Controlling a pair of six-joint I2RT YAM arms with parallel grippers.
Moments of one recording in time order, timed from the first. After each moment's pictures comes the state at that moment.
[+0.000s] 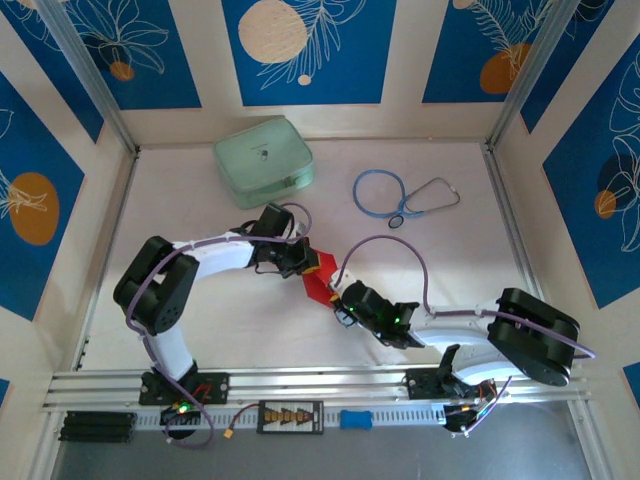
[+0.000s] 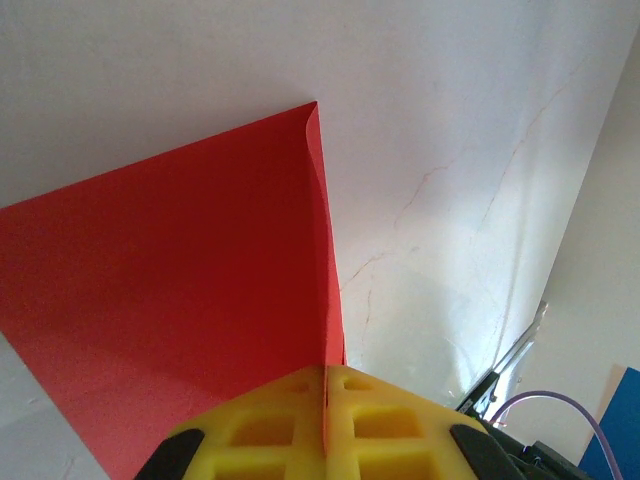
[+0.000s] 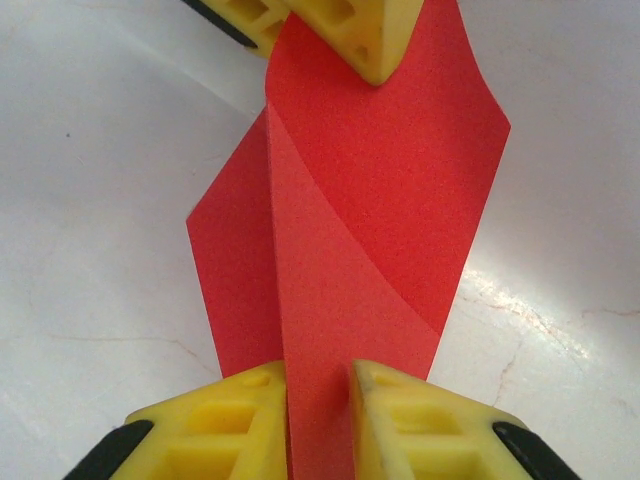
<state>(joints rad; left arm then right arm) -0.59 1.77 0.99 -0.18 0.60 -0.91 1.05 1.32 0.38 0.19 0.32 0.19</state>
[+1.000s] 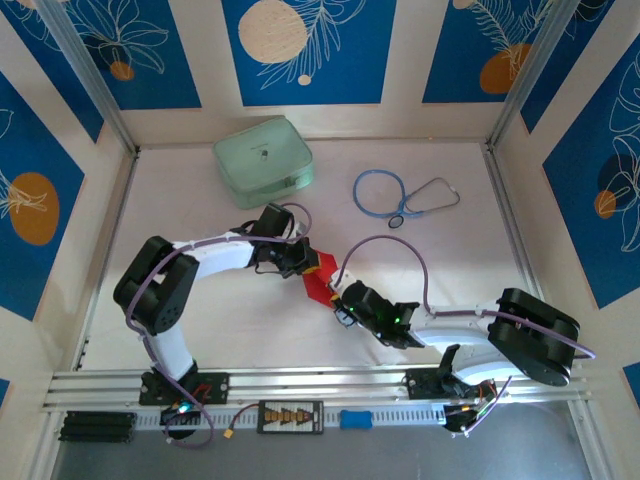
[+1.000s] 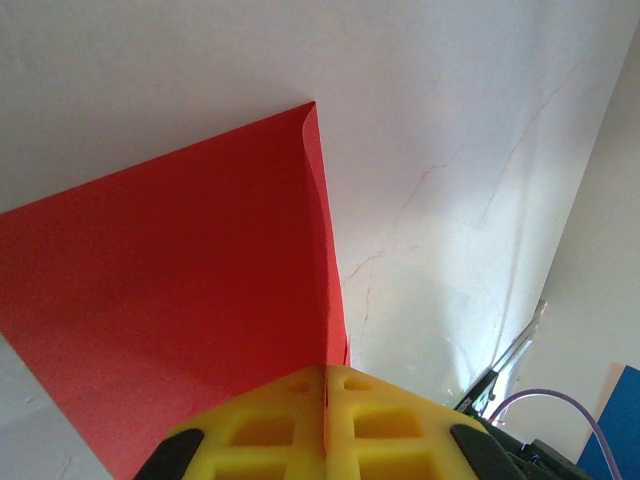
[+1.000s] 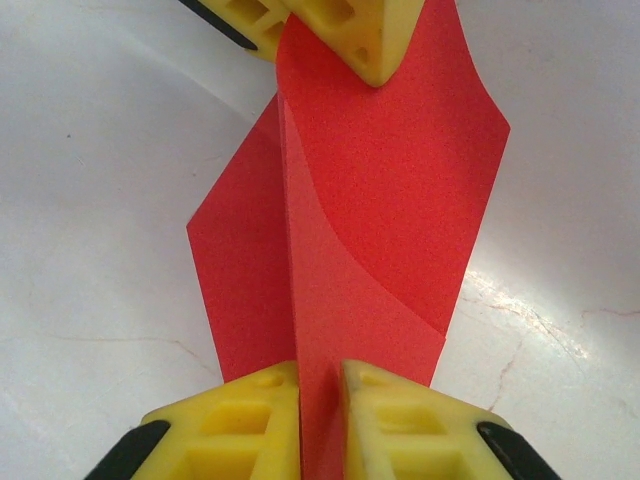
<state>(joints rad) -0.59 1.77 0.99 -0.18 0.61 -0.91 1.05 1.31 0.38 0.19 0.32 0.19</state>
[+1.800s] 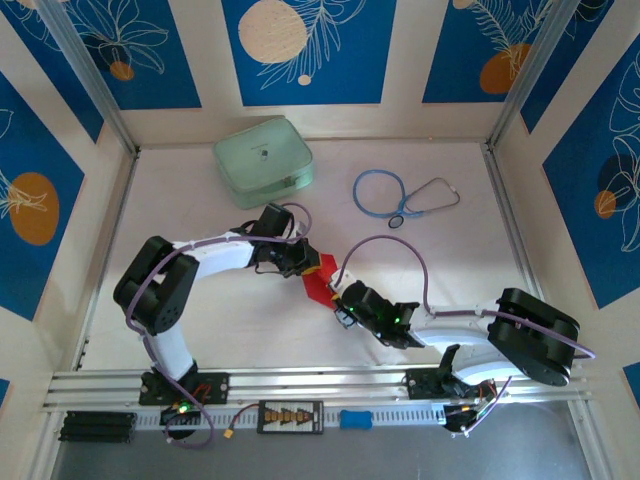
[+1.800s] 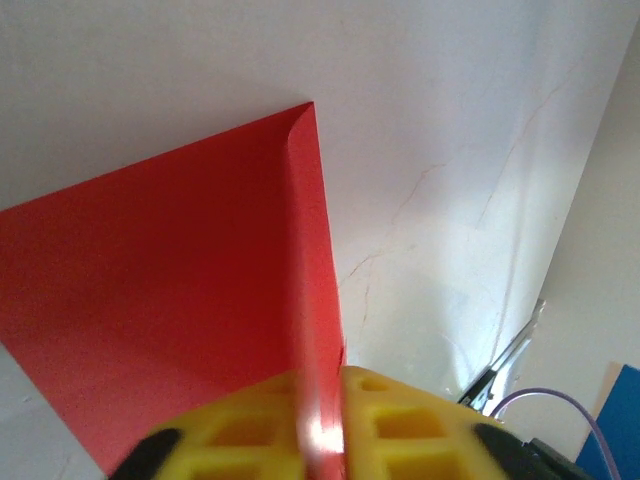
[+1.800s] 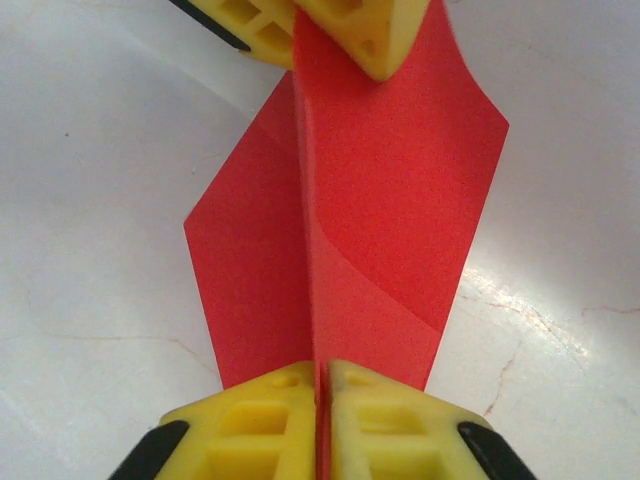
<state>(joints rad) -0.59 1.77 0.99 -0.17 0.61 -0.92 1.05 1.31 0.38 0.19 0.32 0.19</state>
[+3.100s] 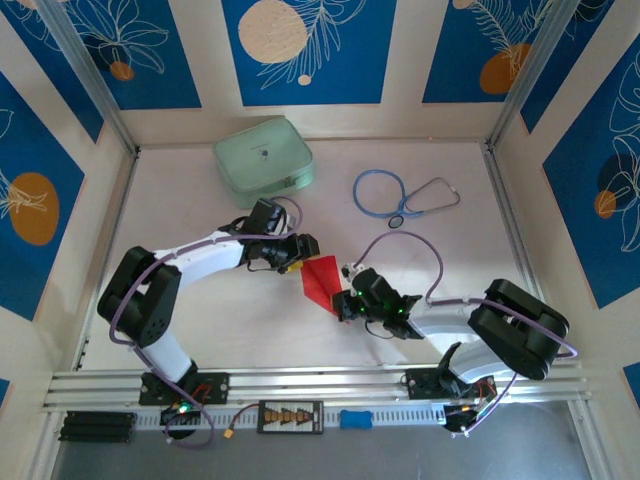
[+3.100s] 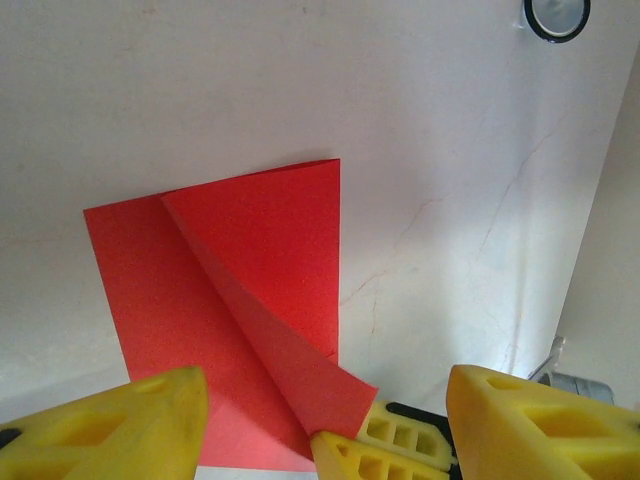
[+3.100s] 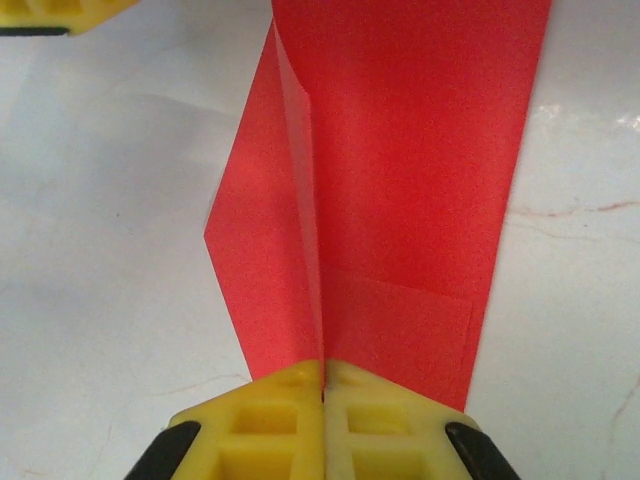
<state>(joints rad) -0.57 1.66 0.99 -0.26 0.50 -0.89 0.86 1.40 0.34 0.36 -0.06 0.65</state>
